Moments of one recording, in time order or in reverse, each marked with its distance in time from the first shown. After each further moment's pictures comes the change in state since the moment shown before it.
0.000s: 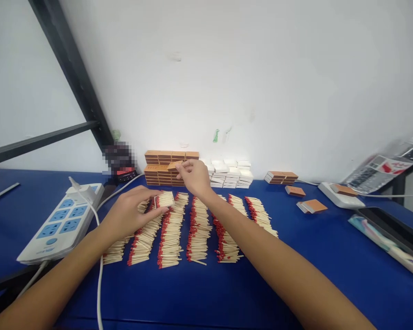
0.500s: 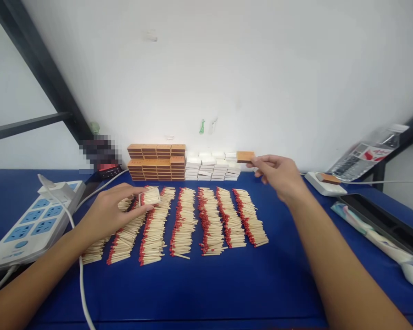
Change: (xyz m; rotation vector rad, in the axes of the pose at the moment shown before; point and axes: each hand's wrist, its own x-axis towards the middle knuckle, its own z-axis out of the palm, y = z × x) left_hand 0.003 0.006 0.003 0.021 0.014 0.038; right_hand -0.049 0.060 -0.218 0.016 0.299 0.228
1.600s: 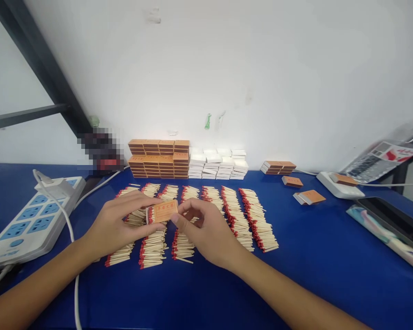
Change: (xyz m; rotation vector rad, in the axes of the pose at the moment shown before) left_hand -0.001 0.035 0.011 -0.226 0.003 0.049; right_hand -0.139 -0.030 0.123 0.214 -0.677 0.021
